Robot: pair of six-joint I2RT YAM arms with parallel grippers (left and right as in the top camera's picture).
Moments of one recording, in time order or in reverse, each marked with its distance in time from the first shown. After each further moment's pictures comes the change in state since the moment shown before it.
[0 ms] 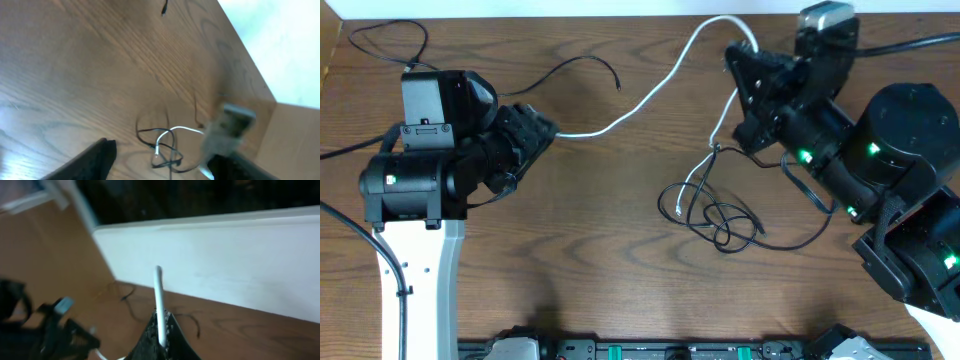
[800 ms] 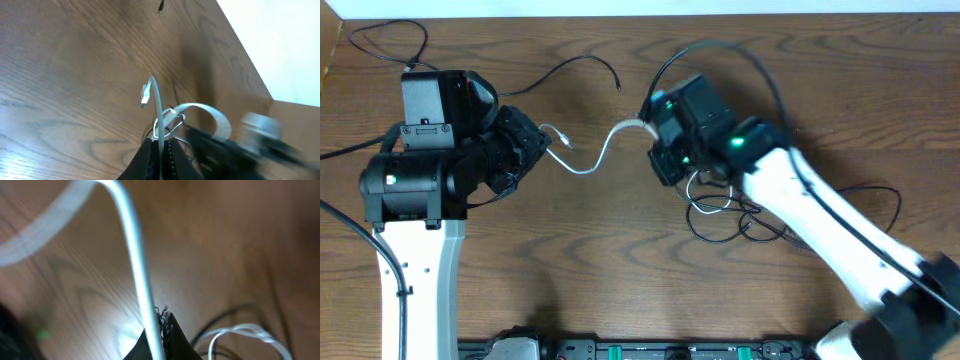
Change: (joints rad) left arm 0.000 0.000 0.000 0.003 0.014 -0.010; right arm 0.033 0.448 -0.124 -0.240 -0.262 -0.231
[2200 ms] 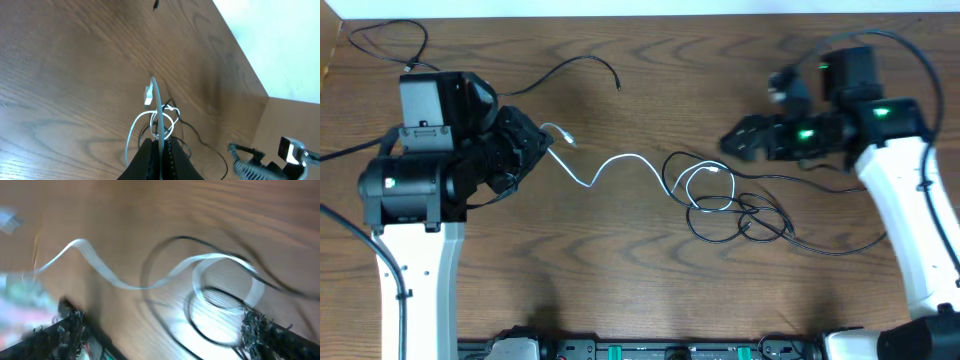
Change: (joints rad) left arm 0.000 -0.004 0.000 0.004 0.026 0.000; right arm -0.451 -0.090 -0.074 -0.255 -0.425 -0.038
